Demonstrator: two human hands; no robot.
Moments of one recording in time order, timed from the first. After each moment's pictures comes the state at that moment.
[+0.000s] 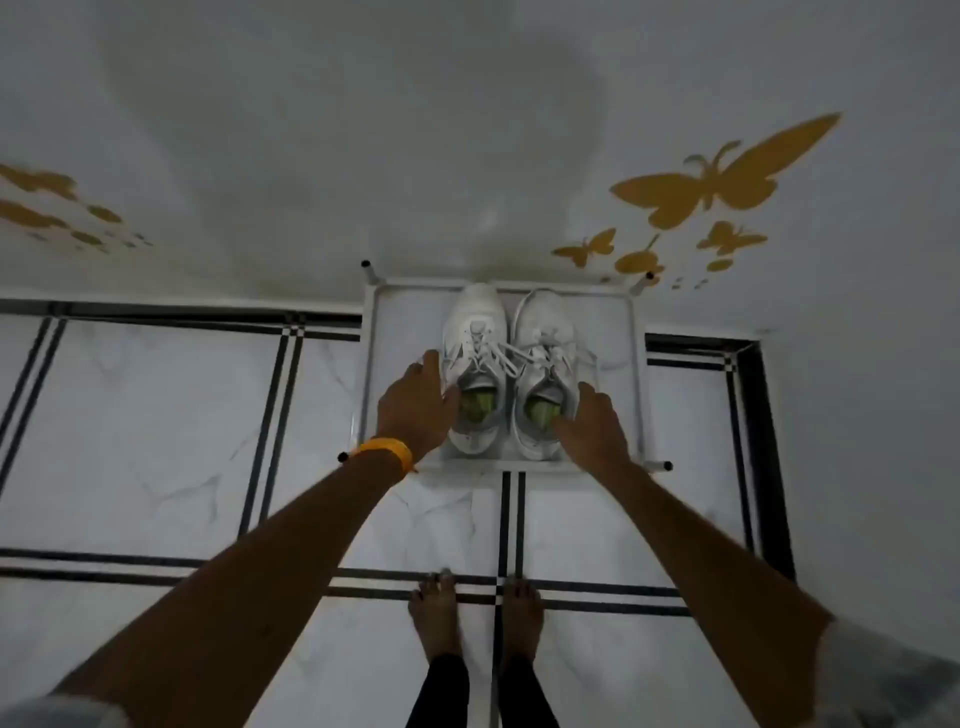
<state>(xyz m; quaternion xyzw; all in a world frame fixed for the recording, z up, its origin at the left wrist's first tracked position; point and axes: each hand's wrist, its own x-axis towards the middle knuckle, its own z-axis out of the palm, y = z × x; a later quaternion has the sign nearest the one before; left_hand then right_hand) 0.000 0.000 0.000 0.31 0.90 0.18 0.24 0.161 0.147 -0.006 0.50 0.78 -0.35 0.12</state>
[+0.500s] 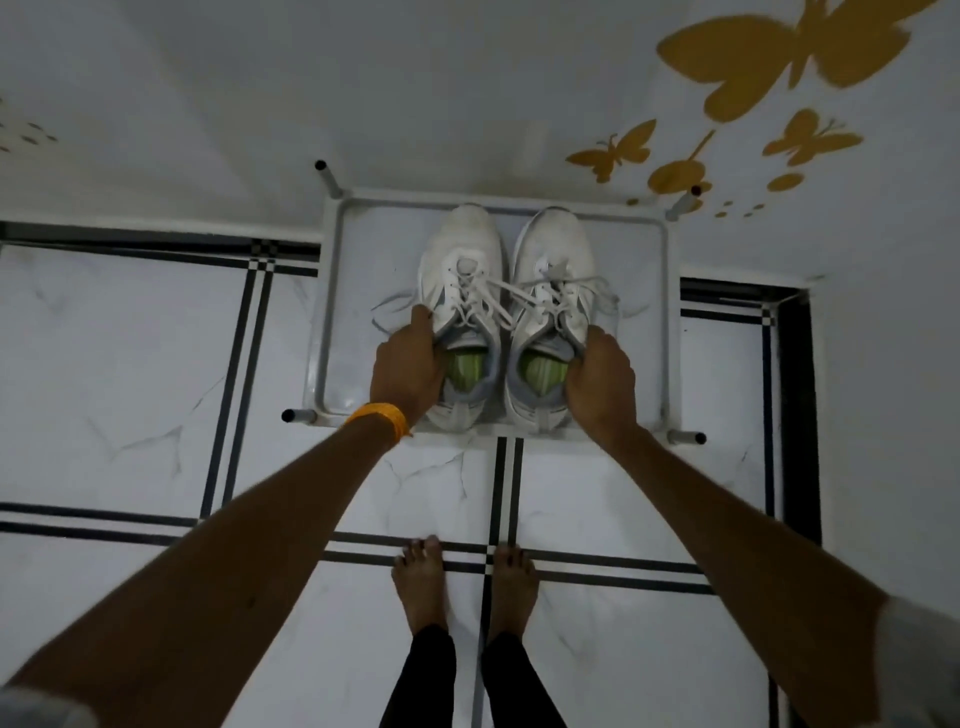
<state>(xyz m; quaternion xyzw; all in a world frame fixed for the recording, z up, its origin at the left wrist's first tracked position) 0.013 0.019 -0.118 0.29 0.91 0.22 0.20 0.165 0.172 -0.115 0.47 0.84 -0.29 0.01</state>
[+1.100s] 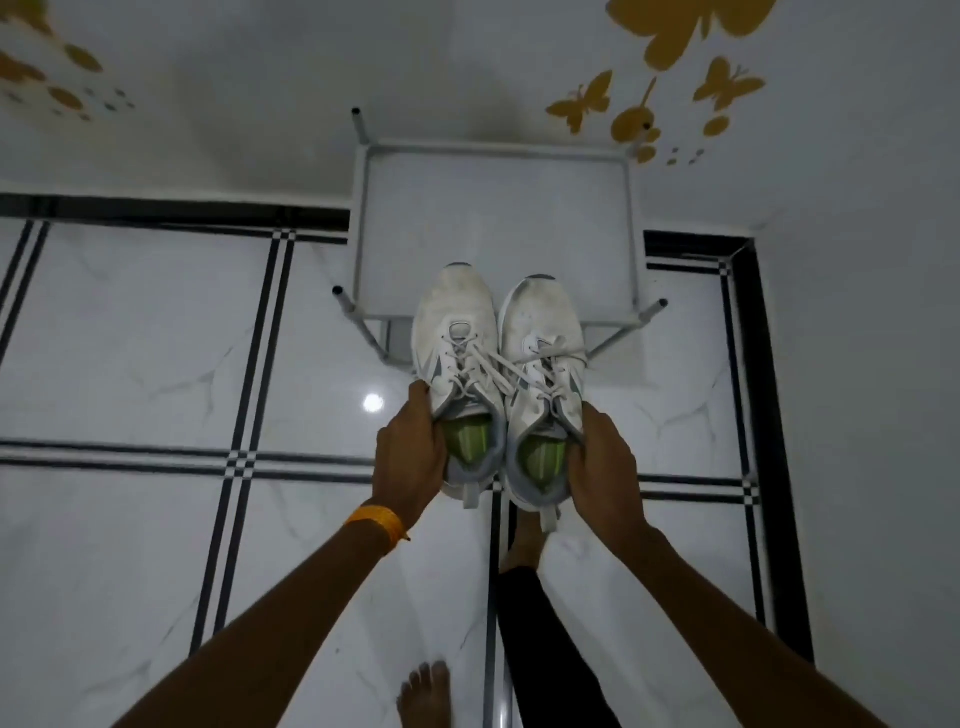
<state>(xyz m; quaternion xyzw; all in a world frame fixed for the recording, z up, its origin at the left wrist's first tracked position) 0.206 -0.175 -0.051 0.28 0.88 0.32 0.21 0.371 -0.032 -0.054 0.44 0.82 -0.36 -0.05</state>
